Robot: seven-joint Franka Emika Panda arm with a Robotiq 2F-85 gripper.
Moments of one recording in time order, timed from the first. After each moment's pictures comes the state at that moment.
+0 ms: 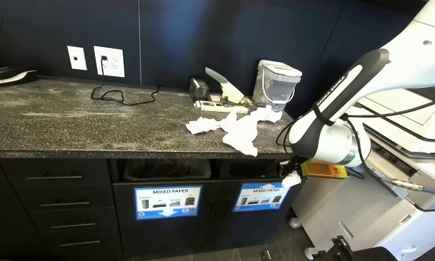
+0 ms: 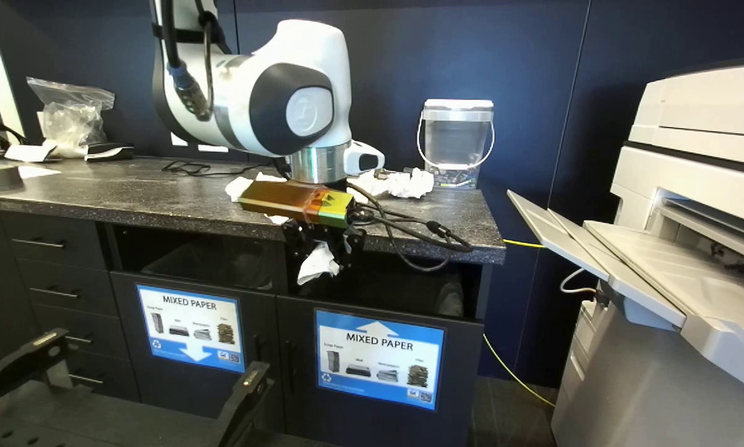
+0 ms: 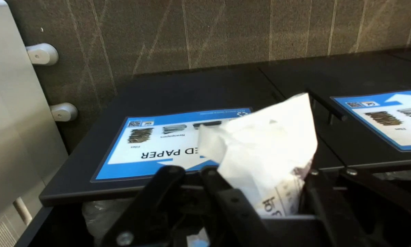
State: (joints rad) arm -0.27 0.38 0.12 -2.58 0.10 3.14 -0.20
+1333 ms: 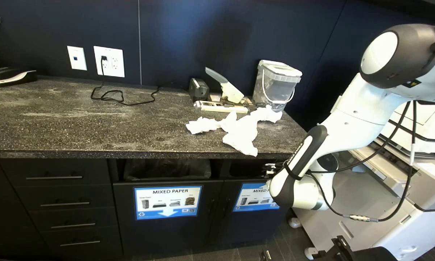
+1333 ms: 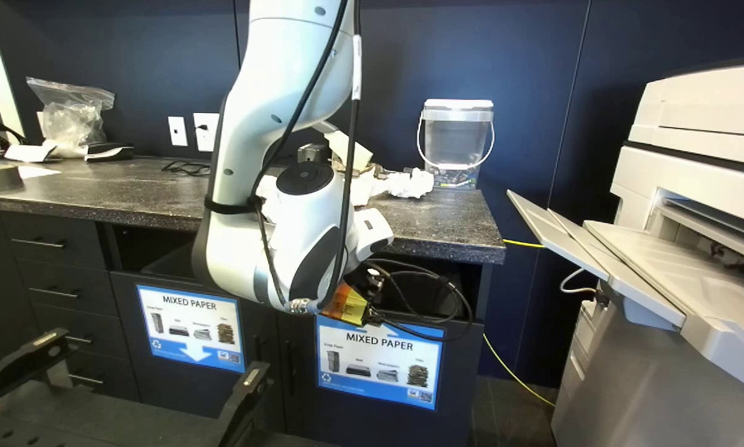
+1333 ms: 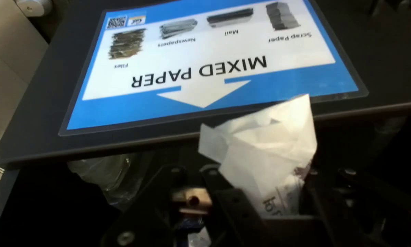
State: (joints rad) arm -0.25 1.00 0.05 -2.23 -0.08 3.88 -0.02
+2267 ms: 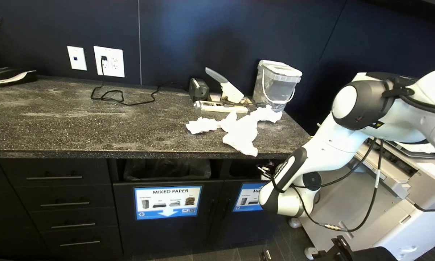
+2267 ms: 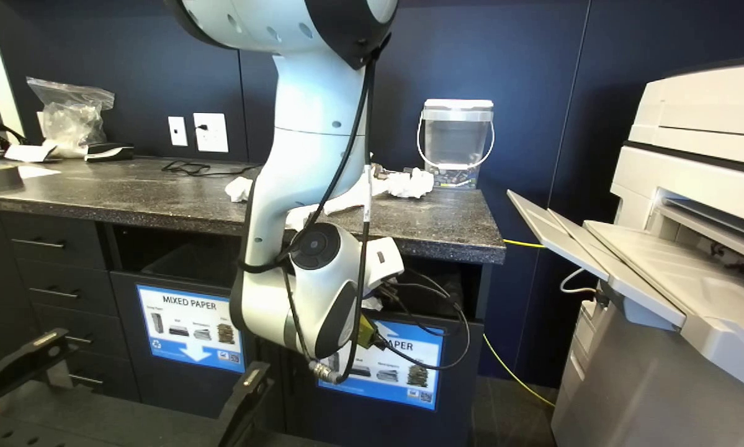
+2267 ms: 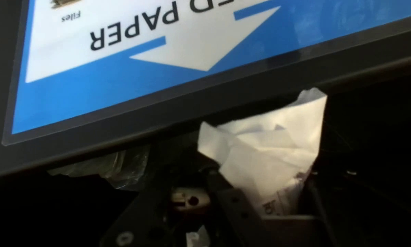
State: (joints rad) arm -0.26 1.31 0.06 -1.85 -0.09 4.07 0.14
